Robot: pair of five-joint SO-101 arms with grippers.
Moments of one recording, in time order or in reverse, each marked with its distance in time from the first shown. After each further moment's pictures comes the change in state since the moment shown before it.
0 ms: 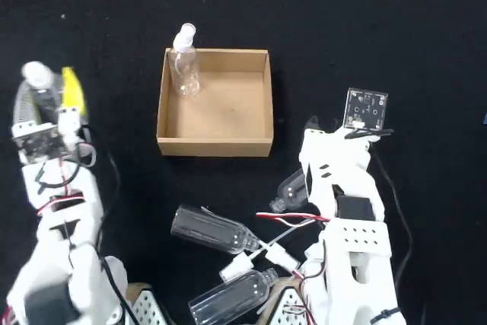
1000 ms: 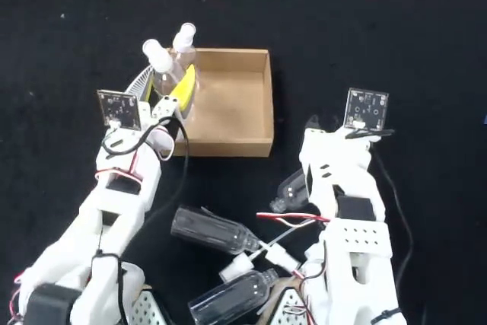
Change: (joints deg) left arm 31.5 -3.4 -8.6 22.5 10.3; right arm 0.0 0.0 0.0 -0.3 0.0
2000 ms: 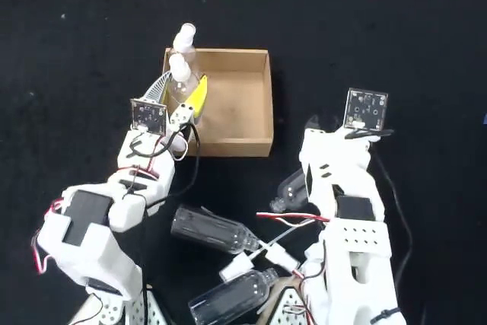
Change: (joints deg) left arm 1.6 36.8 -7.8 -29.1 -6.2; right arm 0.0 0.0 0.0 0.0 0.0
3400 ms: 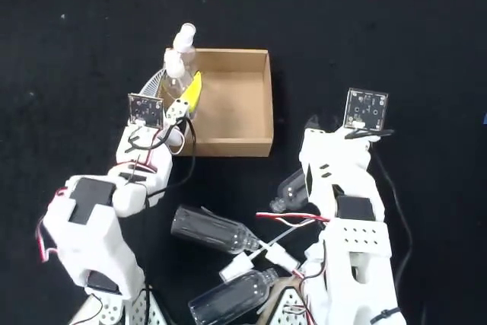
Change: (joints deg) left arm -2.2 6.9 -5.1 -0.4 0.0; right arm 0.0 0.0 0.0 0.0 0.0
